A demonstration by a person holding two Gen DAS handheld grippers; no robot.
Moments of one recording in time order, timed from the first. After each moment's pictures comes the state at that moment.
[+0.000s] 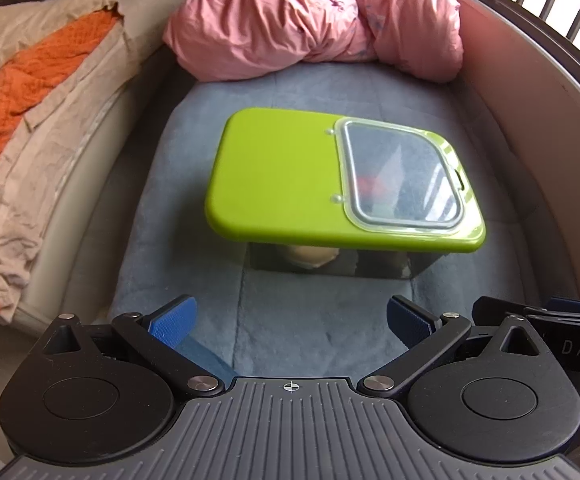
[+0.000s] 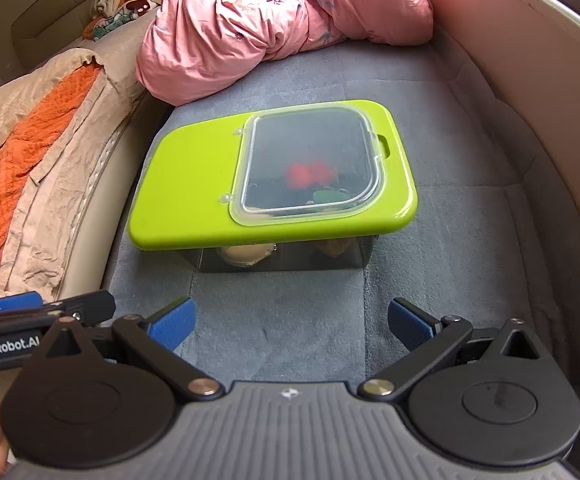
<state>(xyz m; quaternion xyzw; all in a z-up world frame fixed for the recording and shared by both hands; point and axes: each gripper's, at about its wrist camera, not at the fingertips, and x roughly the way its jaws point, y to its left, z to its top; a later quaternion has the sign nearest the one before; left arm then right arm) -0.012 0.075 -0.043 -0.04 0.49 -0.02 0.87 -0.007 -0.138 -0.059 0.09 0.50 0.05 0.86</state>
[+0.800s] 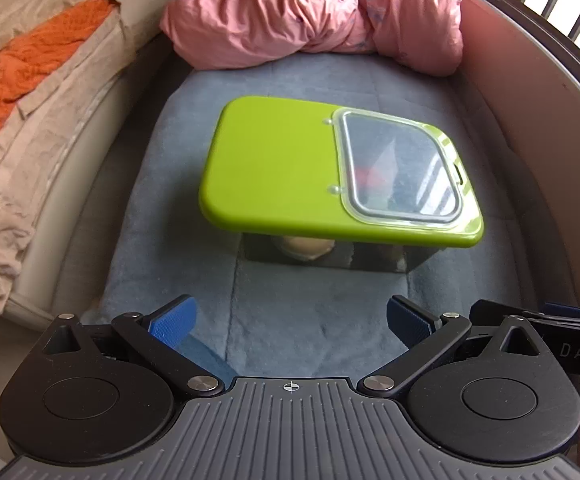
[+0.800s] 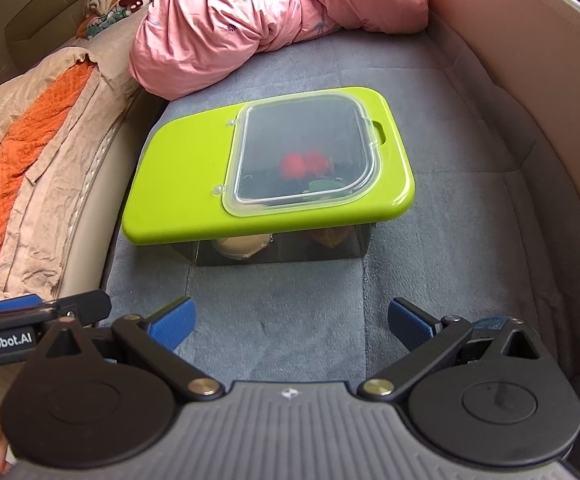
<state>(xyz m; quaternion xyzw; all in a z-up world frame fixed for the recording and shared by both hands) -0.008 0.077 -0.051 -0.05 0.50 -0.03 0.86 -0.006 -0.144 -0.068 0.10 0.51 0.05 0.85</state>
